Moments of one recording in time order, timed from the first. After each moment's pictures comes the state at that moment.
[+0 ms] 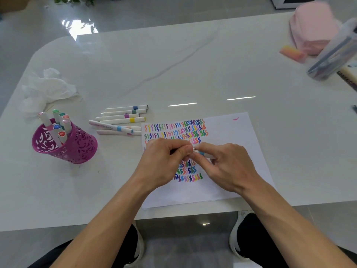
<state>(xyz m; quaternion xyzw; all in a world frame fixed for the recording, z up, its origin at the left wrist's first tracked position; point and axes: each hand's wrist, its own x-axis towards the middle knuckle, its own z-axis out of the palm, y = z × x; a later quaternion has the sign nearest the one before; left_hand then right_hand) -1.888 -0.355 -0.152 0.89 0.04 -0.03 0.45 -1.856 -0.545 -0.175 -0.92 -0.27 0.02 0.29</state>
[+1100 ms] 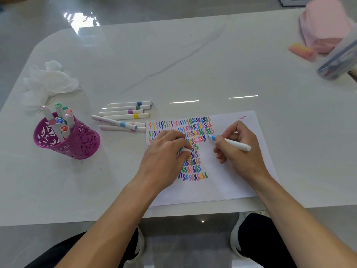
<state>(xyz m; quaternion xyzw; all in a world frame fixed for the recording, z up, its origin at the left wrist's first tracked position) -1.890 -0.347 -0.175 0.97 -0.01 0.00 0.24 -1.839 -0.550 -0.193 -0.76 -0.02 0.09 0.64</state>
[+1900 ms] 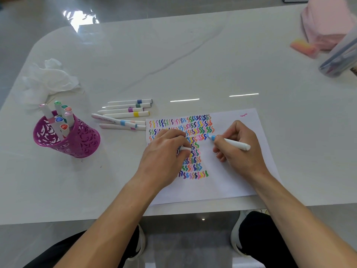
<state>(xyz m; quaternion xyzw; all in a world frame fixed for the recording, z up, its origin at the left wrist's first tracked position) -1.890 -0.346 -0.176 0.97 0.00 -0.01 0.24 -1.840 -0.548 -0.192 -0.79 0.01 0.09 0.60</state>
